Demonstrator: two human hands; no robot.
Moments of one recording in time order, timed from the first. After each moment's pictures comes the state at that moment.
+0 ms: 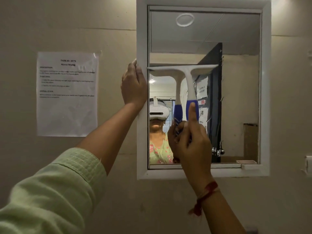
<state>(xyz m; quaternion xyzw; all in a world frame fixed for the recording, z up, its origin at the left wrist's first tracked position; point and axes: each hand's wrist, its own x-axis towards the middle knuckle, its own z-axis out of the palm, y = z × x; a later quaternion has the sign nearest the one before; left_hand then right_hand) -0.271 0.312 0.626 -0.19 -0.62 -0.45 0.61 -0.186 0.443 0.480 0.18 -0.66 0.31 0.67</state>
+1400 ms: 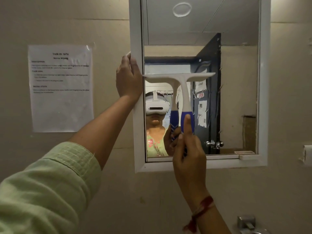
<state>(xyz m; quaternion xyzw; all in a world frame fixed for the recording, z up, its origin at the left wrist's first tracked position) -0.271 0.311 0.625 -0.18 -0.63 -0.46 0.59 -0.188 0.439 0.432 0.18 -0.66 0.35 0.64</state>
